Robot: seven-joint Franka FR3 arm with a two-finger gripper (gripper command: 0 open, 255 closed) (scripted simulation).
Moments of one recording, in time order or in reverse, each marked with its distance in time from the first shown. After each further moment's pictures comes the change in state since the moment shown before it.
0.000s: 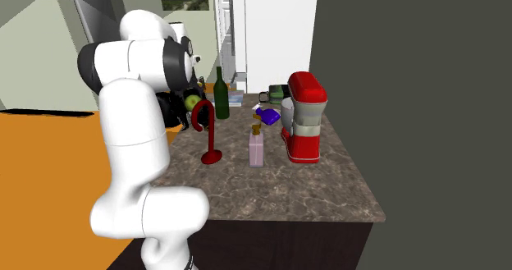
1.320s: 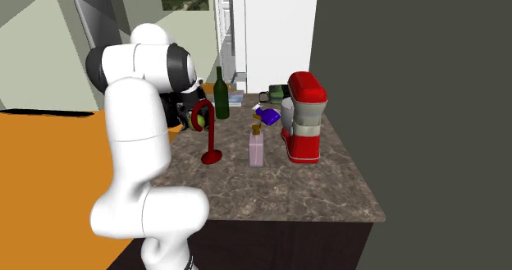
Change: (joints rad) arm 0.000 0.066 -0.004 -0.183 -0.017 0.248 0.022
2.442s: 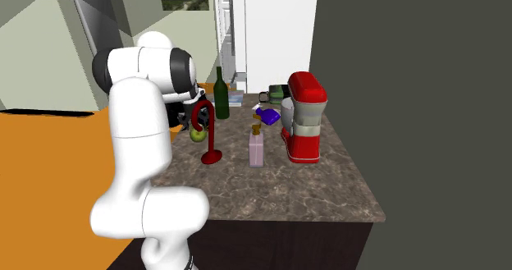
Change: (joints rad) arm 0.002 0.057 -0.004 -0.063 -0.013 0.120 0.014
